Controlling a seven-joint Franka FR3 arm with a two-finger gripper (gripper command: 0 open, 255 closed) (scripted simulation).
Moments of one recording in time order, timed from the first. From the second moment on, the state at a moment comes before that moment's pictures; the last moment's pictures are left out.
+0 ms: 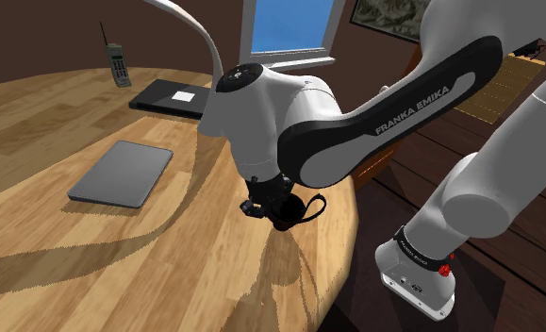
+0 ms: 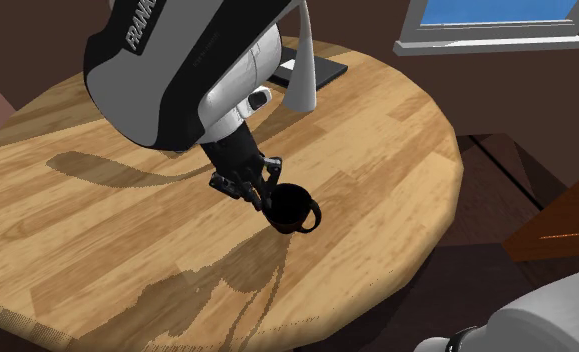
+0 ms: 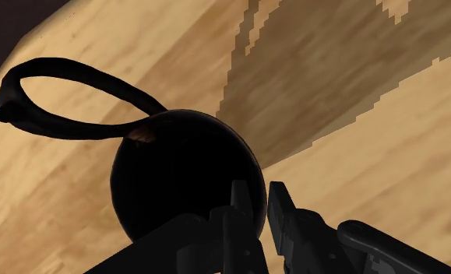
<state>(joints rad) 0.12 -0.04 0.77 -2.34 -0.08 2.00 1.01</state>
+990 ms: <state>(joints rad) 0.12 -0.17 0.74 -2.24 0.00 1.81 0.93</state>
